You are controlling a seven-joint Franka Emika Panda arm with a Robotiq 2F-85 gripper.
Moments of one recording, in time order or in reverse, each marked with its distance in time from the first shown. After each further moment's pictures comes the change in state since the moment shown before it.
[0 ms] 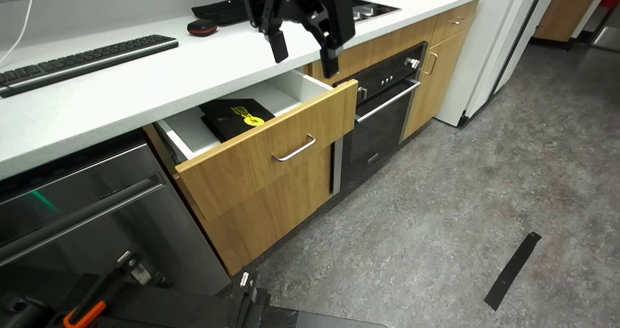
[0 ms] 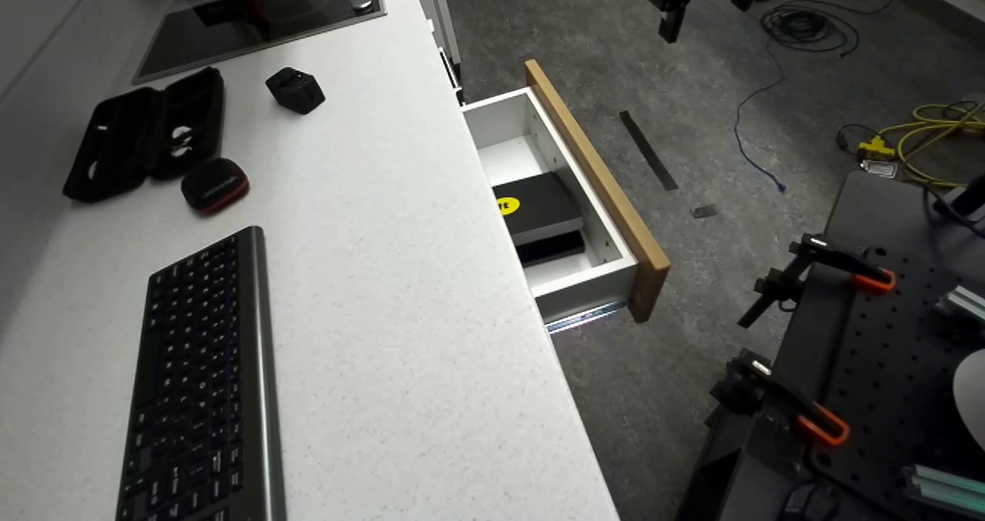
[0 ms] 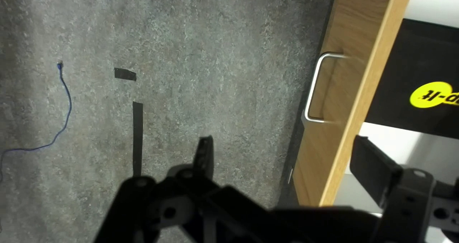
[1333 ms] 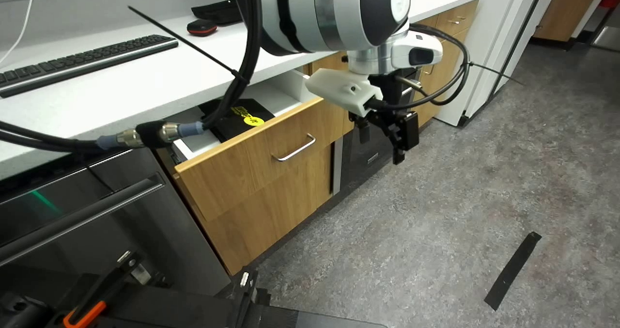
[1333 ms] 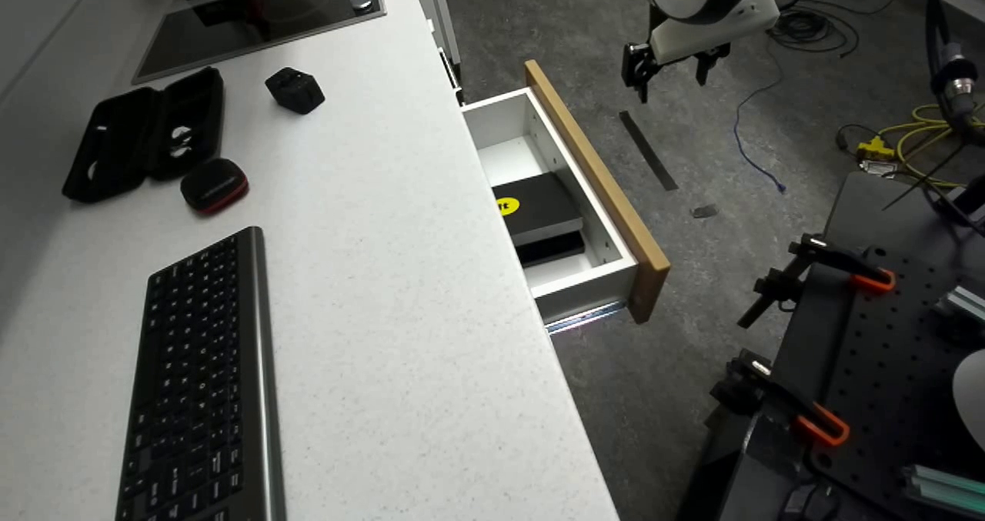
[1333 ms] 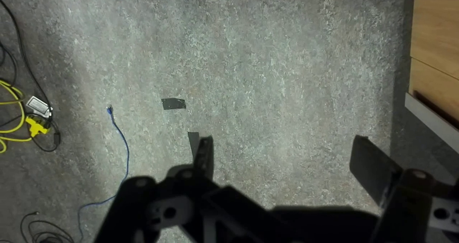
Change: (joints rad) arm 0.067 0.724 -0.232 0.365 -0.018 0.236 0.185
